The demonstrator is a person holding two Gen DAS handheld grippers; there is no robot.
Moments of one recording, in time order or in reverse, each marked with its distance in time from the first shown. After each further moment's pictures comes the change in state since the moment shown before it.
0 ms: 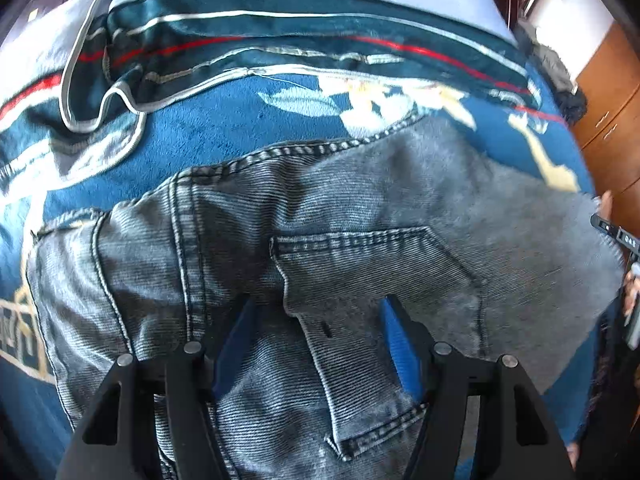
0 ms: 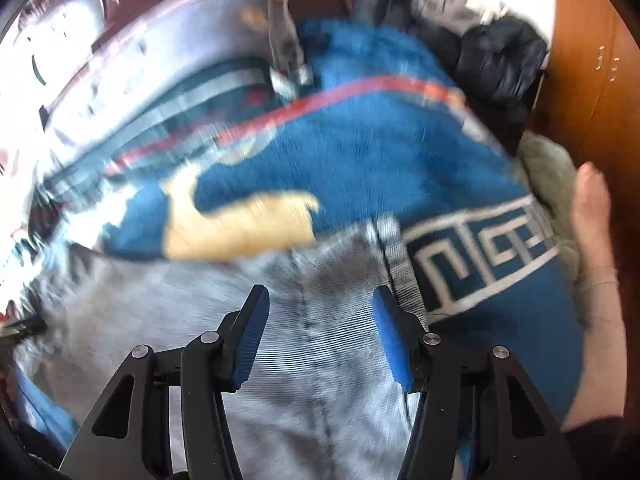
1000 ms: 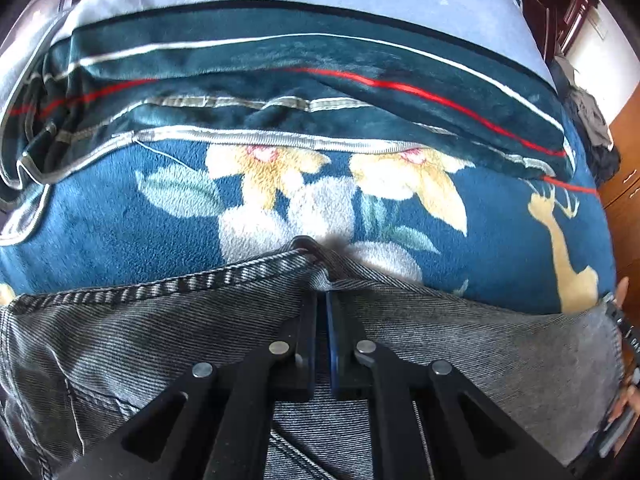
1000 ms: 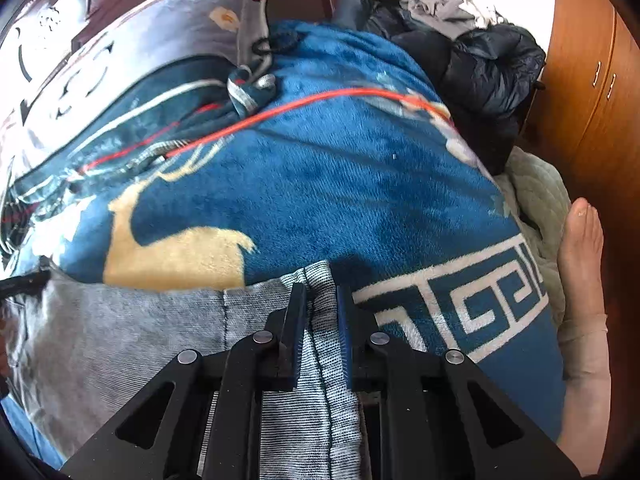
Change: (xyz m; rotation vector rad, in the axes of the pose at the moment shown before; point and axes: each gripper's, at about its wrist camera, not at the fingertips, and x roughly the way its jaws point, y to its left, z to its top) left arm 0.063 -0.077 0.090 -0.159 -0.084 0.016; right arm 0.018 -0.027 0.023 -0.016 -0.090 -0.050
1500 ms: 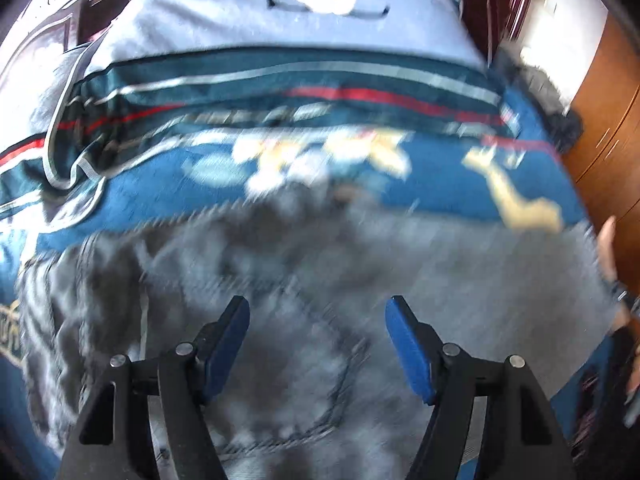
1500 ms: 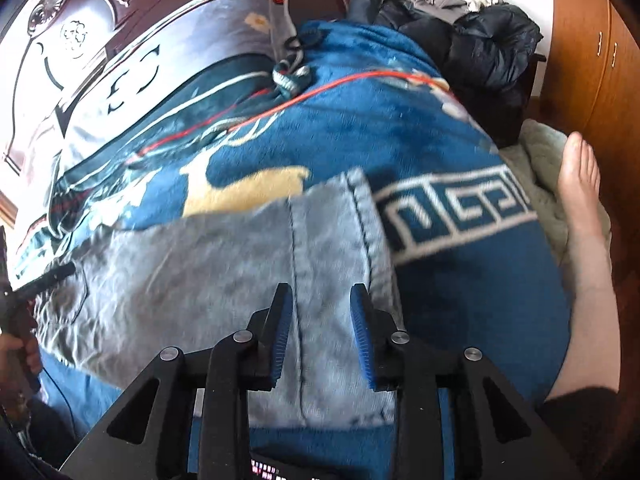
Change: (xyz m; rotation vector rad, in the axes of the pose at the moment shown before) left arm -0.076 0.008 -0.059 0.131 -0.055 0.006; right arm -0.074 0.006 -0.055 0.046 0.050 0.136
